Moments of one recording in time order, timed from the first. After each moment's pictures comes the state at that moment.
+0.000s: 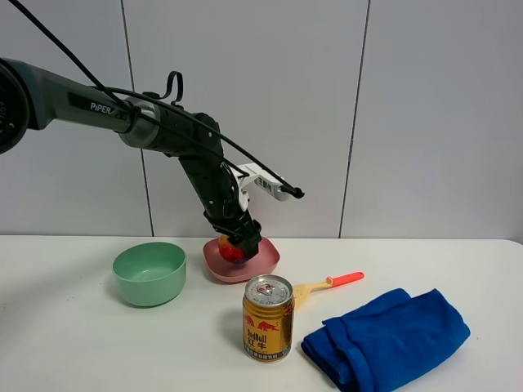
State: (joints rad) left arm -0.45 2.48 -2.07 -0.17 0.72 0.56; right arm -0.01 0.00 -0.49 0.01 1.07 0.03
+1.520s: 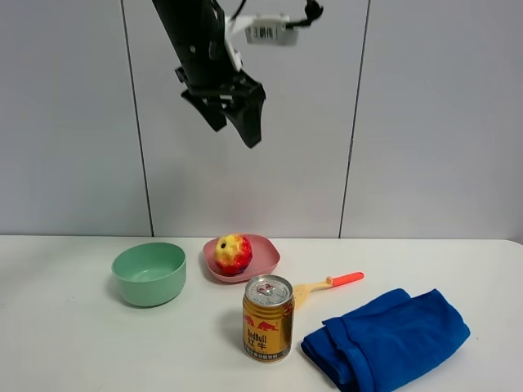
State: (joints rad) left arm -0.50 2.14 -2.28 -0.08 1.19 0.31; right arm -0.01 0.00 -0.49 0.01 1.07 0.03
